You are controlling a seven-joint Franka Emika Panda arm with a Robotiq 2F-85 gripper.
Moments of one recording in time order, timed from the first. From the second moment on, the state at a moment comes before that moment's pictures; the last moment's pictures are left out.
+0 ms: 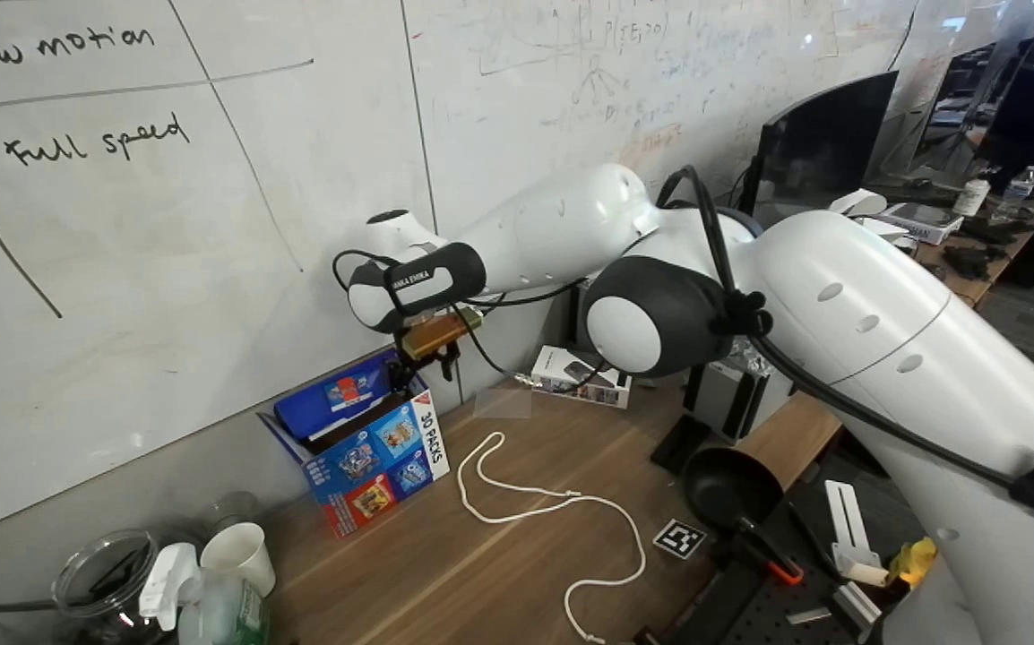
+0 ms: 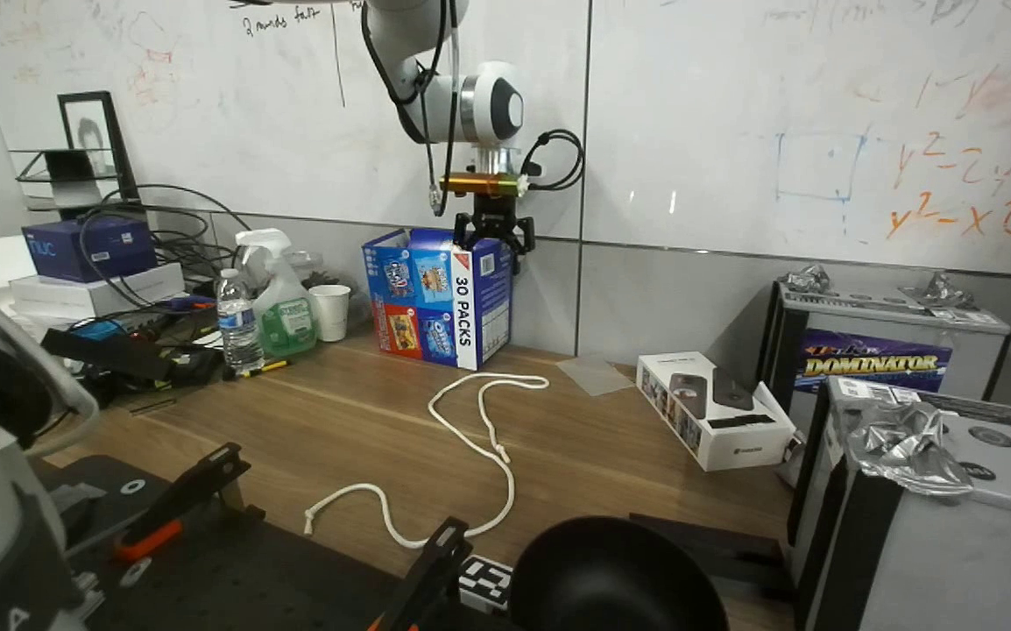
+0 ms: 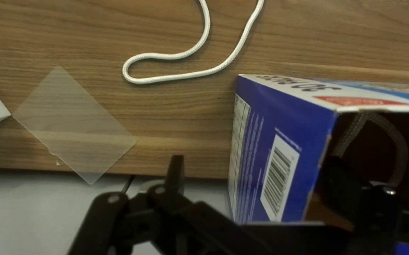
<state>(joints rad) 0.15 1.02 0.02 -1.04 -0.02 1.99 0.09</state>
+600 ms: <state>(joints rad) 0.14 1.00 0.03 -1.10 -0.02 1.93 0.05</state>
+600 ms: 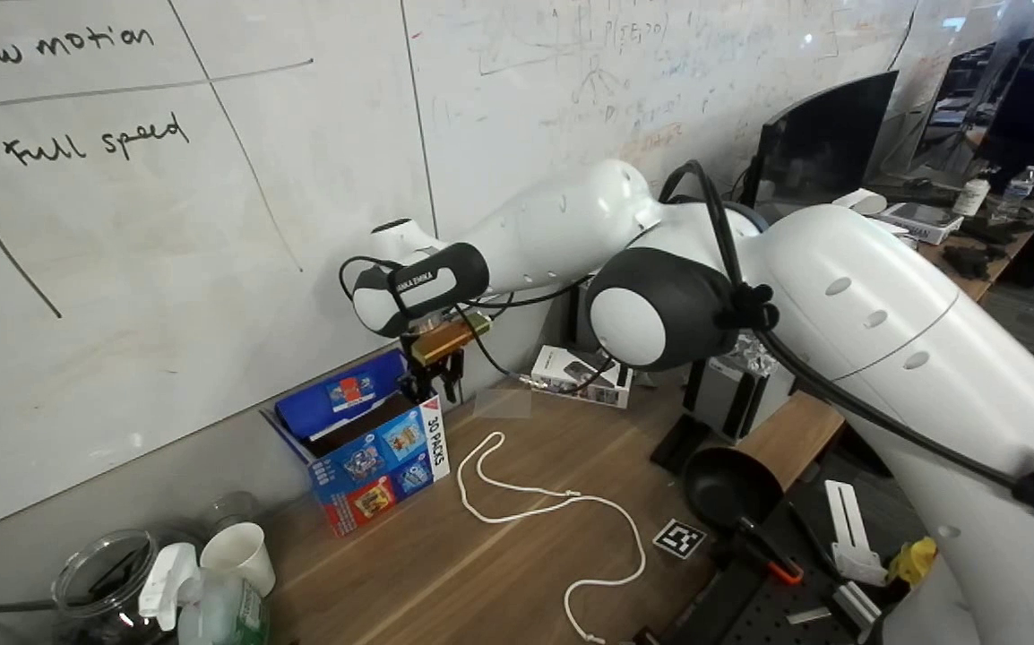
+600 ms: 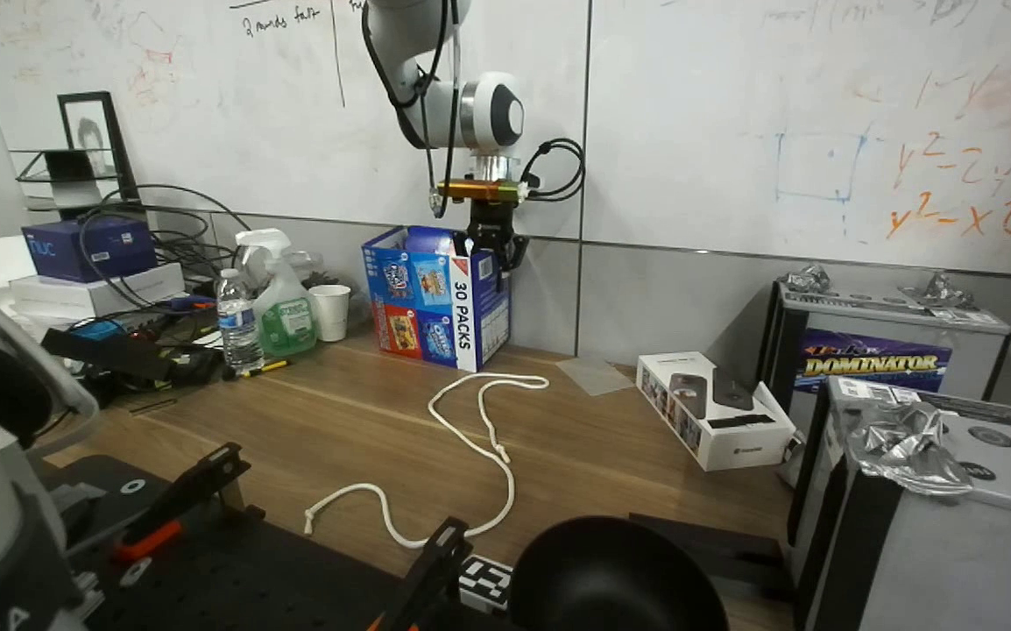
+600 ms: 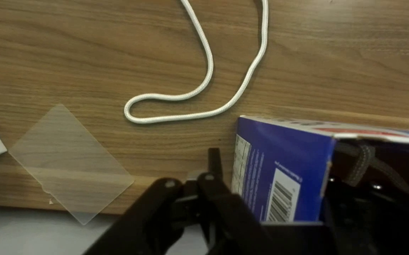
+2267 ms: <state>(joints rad) 0.03 0.59 0.15 -1.71 0.07 1.76 -0.22</state>
